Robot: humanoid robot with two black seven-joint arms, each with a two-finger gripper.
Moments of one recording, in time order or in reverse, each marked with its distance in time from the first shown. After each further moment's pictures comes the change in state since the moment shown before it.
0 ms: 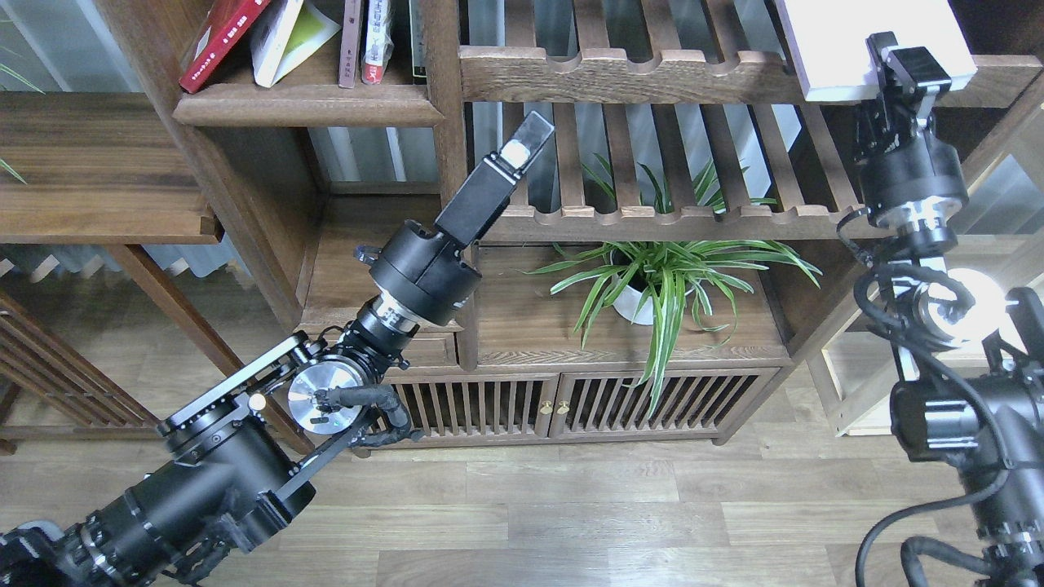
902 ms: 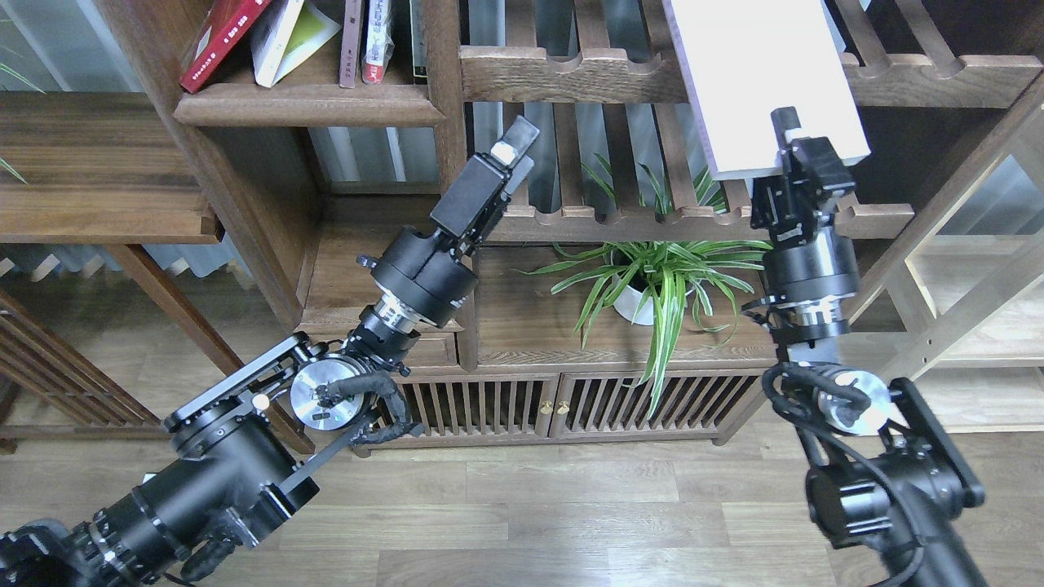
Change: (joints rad) left arm -0.007 -0.012 0.005 0.065 -0.191 0.000 0.123; right arm -0.149 0.200 -0.141 0.069 0.006 0.271 -0.002
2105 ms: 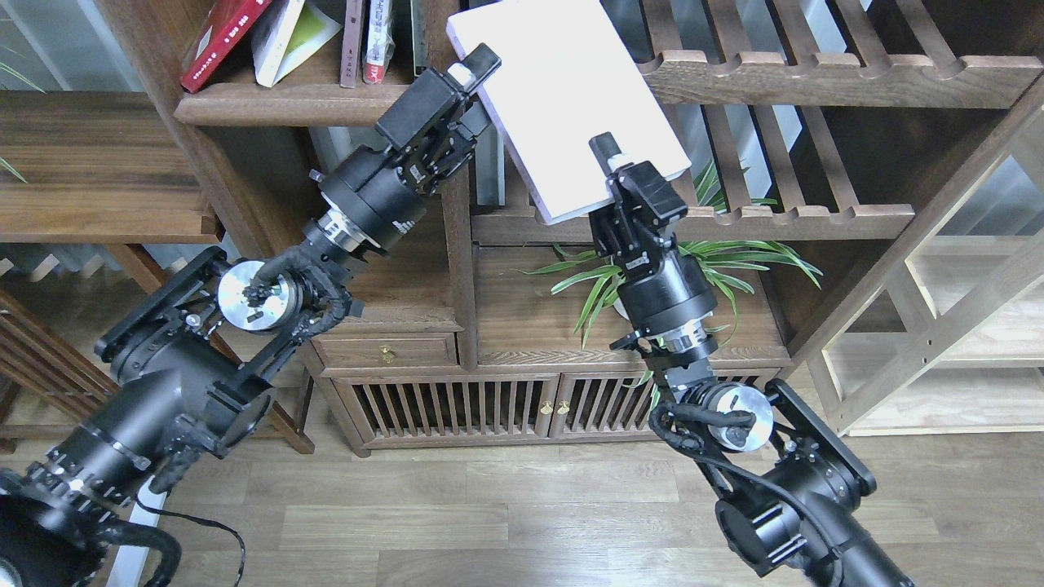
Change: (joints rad) left arm -0.135 0.070 -0.200 0.132 -0.207 0.000 0.386; right arm 0.046 0.084 -0.303 0.023 -0.002 0.000 -0.008
